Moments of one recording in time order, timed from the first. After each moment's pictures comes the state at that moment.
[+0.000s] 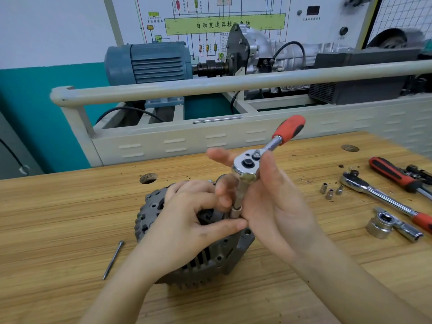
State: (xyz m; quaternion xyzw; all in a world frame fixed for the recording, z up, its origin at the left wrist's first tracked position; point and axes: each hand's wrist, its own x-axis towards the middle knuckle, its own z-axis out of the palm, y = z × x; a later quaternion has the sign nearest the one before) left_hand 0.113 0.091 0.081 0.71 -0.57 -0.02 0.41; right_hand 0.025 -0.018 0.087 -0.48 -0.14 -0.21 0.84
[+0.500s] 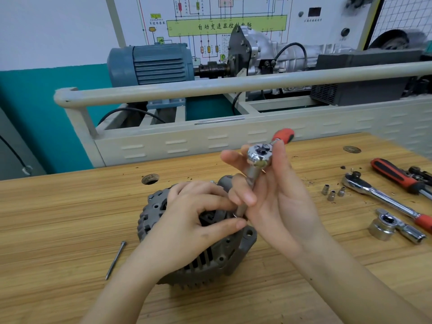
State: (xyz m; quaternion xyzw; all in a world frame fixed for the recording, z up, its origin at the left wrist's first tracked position) left_hand 0.113 0.093 0.080 0.73 -0.56 -0.02 0.39; right_hand 0.028 -0.024 0.084 -0.39 -0.16 -0.20 0.88
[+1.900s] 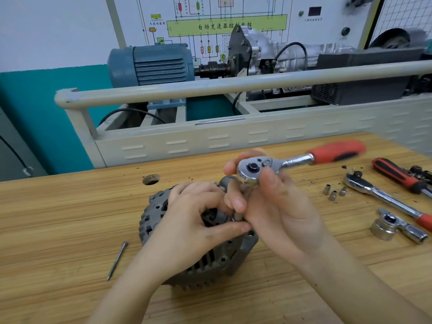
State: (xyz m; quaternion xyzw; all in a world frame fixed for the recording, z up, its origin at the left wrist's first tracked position) left_hand 0.112 0.093 0.079 0.74 -0.55 -0.01 0.39; right_hand 0.026 -0.023 0.082 -0.43 -0.20 -0.19 0.86
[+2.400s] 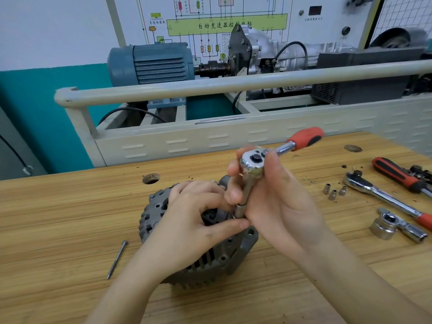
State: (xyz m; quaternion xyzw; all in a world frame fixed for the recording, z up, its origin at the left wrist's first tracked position) left_hand 0.111 0.093 0.081 0.73 -0.55 -0.01 0.40; right_hand 0.027 -0.022 0.084 -0.43 -0.17 -0.19 0.86
